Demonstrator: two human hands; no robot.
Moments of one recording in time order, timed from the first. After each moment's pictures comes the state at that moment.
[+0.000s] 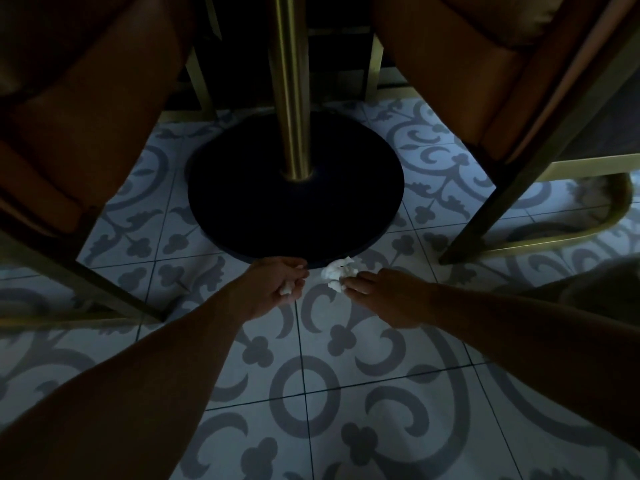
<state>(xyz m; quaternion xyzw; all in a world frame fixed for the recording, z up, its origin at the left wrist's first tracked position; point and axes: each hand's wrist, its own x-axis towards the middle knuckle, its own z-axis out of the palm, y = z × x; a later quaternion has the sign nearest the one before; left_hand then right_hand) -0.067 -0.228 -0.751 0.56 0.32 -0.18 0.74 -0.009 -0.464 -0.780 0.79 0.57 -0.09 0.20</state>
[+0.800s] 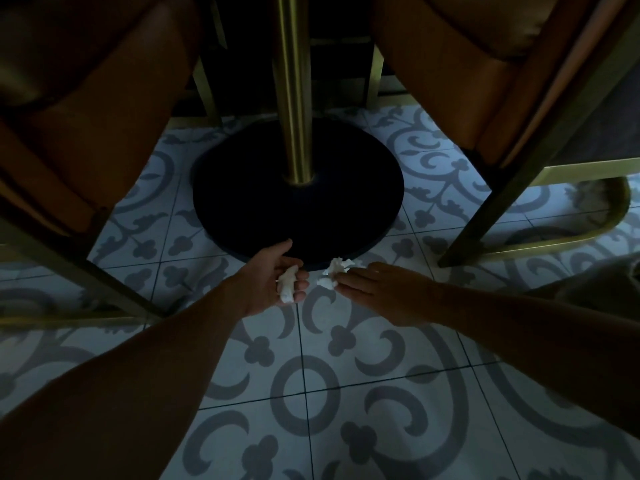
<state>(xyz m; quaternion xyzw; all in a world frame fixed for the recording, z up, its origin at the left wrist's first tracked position) -0.063 -0.218 -0.748 0.48 0.32 -0.23 0.78 -0.009 -0.468 -0.767 0.77 0.62 -0.03 0.14</state>
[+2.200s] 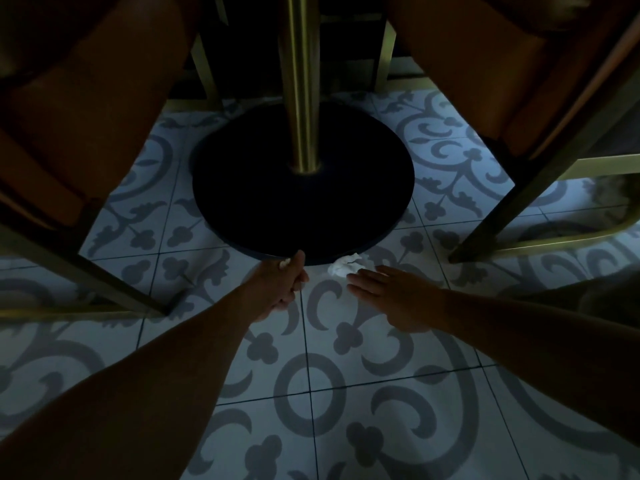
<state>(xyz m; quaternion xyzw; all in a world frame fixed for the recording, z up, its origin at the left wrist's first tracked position) -0.071 -0.216 -0.775 0.70 0.28 -0.19 0.63 0.000 -0.467 -0.820 0.81 0.55 -0.13 0.15</state>
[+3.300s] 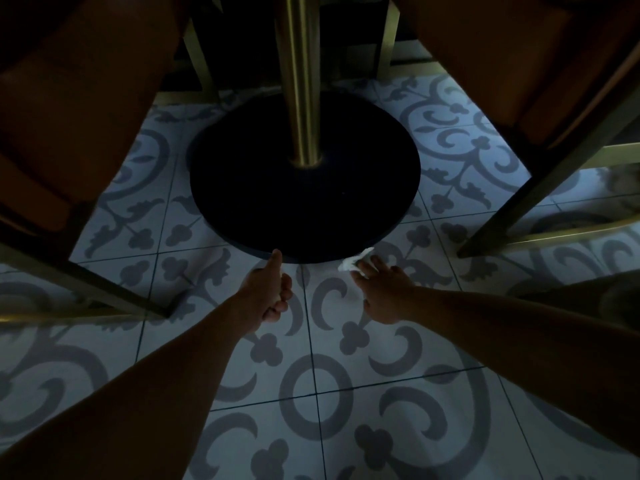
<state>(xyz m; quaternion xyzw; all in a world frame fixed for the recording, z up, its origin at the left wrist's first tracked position) -0.078 -0.208 -0.784 0.61 0.39 -0.19 0.66 -0.004 -0.425 -0.826 0.91 0.34 -0.23 0.09</state>
